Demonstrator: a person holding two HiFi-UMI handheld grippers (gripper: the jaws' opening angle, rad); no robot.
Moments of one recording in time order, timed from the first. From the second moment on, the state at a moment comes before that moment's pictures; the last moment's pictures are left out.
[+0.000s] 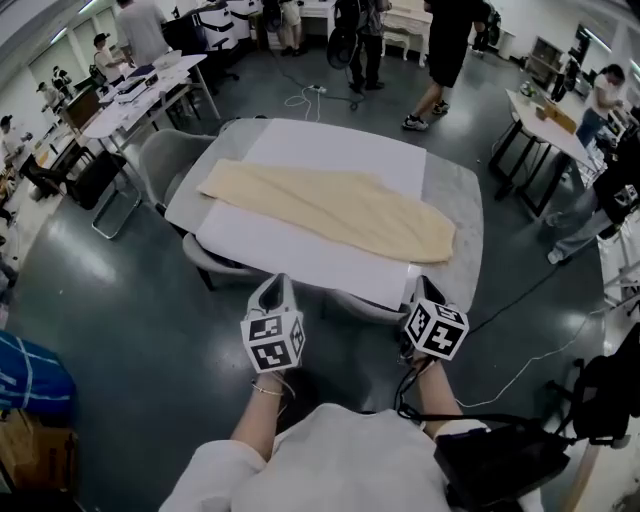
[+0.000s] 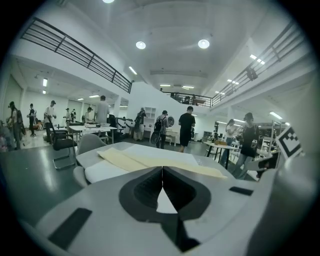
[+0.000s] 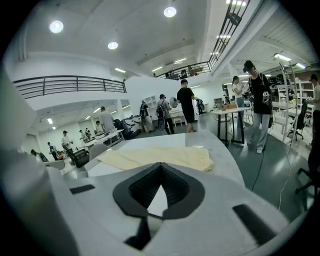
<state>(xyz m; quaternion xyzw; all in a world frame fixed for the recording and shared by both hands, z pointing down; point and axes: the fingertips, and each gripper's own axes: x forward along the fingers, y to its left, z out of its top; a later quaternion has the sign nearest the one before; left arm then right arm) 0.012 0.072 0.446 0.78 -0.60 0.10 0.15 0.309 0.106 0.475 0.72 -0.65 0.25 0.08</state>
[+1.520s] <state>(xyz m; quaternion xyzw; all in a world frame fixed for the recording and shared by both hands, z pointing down) 0.160 -0.254 0.524 0.91 -0.33 0.19 0.18 0.407 -0.039 0.529 0.87 -0.38 0.32 0.07</state>
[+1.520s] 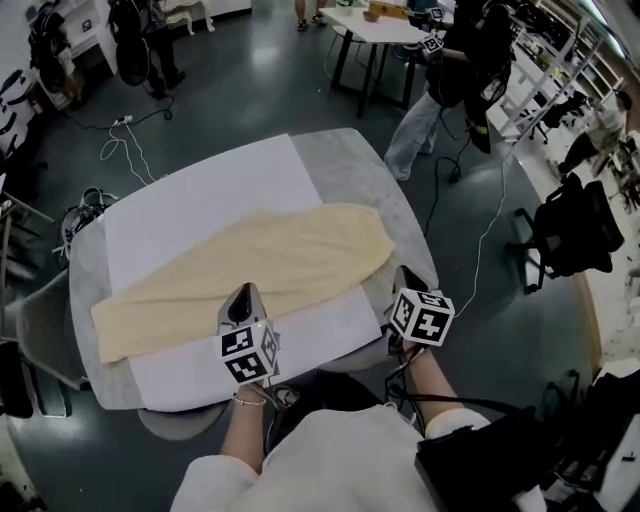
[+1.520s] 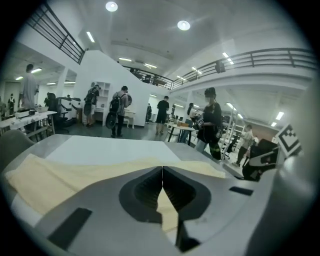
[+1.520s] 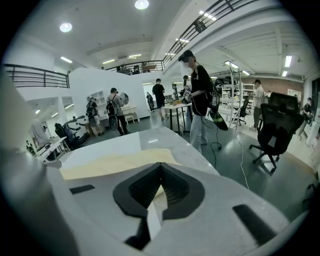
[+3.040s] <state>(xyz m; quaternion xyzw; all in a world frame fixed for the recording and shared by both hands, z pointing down) 0.267 -0.252 0.653 0.88 -0.33 0.31 0.17 0.534 -0.090 0.719 0.81 -0.34 0.45 0.11</state>
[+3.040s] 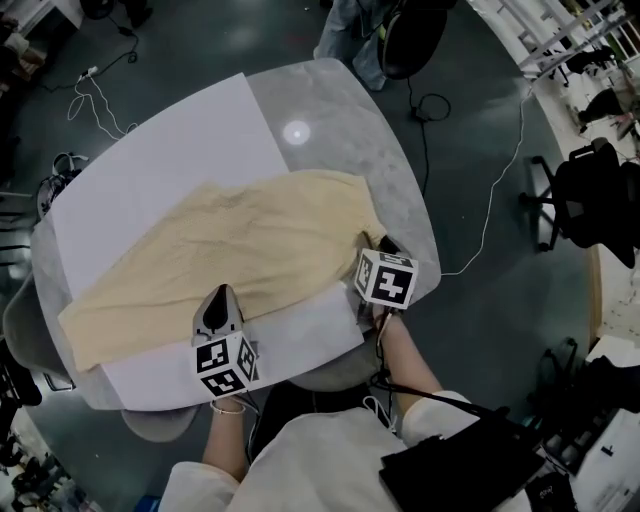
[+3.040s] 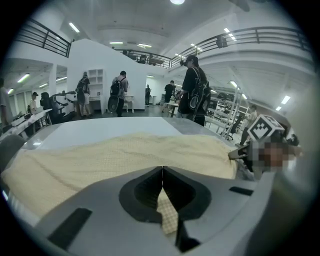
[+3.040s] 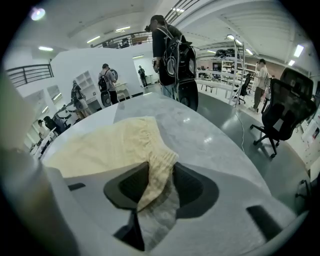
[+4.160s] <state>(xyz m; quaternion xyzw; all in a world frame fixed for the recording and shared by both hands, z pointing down) 0.116 -0.282 0.593 0.86 -0.40 0.24 0.21 0.454 -0.139 0.582 0.83 -0.42 0.35 0.11</state>
